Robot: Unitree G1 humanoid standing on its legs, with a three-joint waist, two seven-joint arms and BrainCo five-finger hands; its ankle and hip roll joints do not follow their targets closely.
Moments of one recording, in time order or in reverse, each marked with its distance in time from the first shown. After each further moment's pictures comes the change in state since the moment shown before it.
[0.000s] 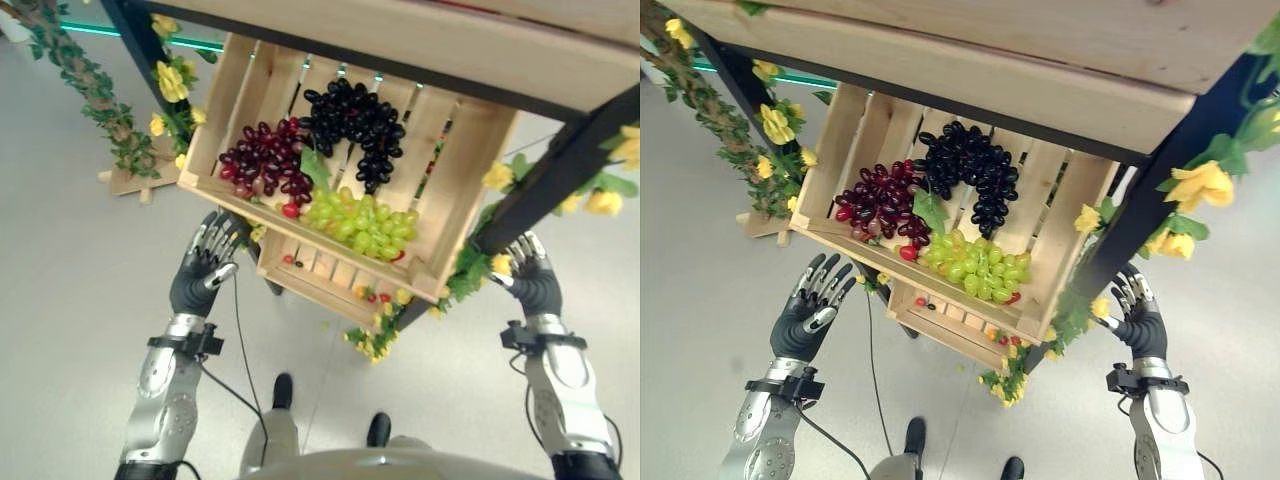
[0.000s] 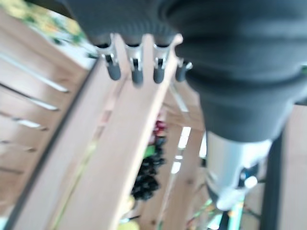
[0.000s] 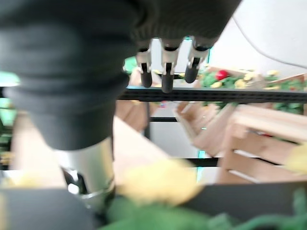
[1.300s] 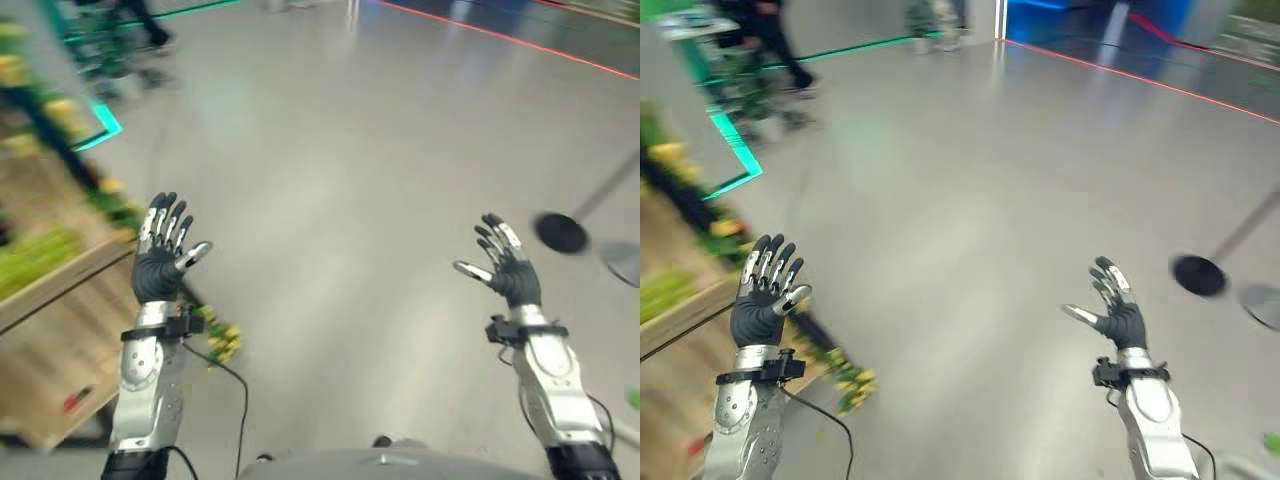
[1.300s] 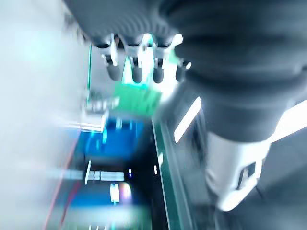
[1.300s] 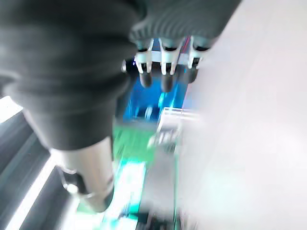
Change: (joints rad) left arm -0.110 0.006 0.070 -0.045 0.169 -0.119 0.220; right arm -0.012 -0.046 0.040 0.049 -0.058 0.001 -0.062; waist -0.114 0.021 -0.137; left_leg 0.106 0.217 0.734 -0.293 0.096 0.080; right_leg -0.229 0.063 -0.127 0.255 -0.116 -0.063
